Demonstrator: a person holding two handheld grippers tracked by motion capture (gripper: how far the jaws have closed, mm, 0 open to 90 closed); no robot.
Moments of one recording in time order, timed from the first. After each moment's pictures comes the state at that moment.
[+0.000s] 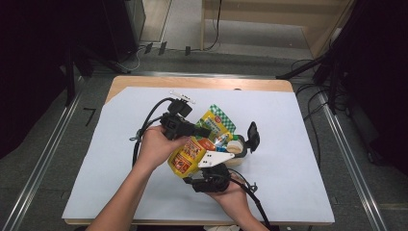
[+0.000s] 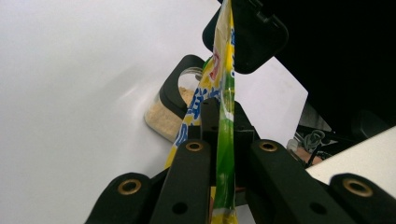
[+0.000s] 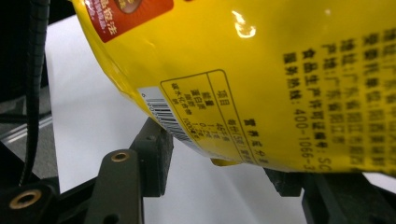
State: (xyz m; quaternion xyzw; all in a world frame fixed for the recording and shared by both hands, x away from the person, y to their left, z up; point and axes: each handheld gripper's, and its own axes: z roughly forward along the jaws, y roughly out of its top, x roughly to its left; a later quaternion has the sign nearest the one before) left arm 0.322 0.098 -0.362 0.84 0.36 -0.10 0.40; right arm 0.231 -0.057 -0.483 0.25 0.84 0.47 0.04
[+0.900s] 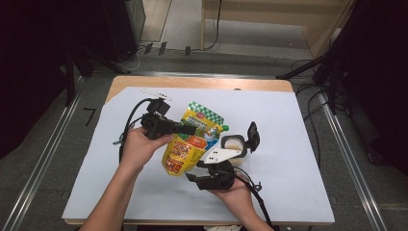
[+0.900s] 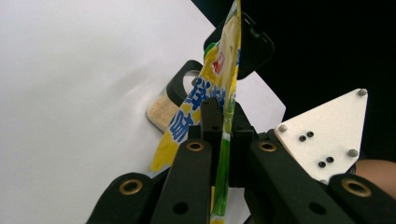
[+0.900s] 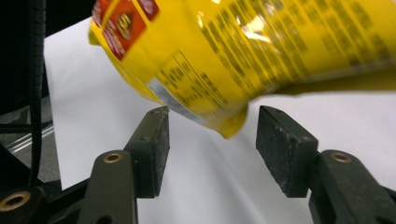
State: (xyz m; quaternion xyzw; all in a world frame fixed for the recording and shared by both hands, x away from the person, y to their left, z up) left arm 0.321 0.147 -0.361 0.79 0.39 -0.13 0.45; right arm 0.236 -0.071 -0.478 0.28 0.83 0.48 0.03
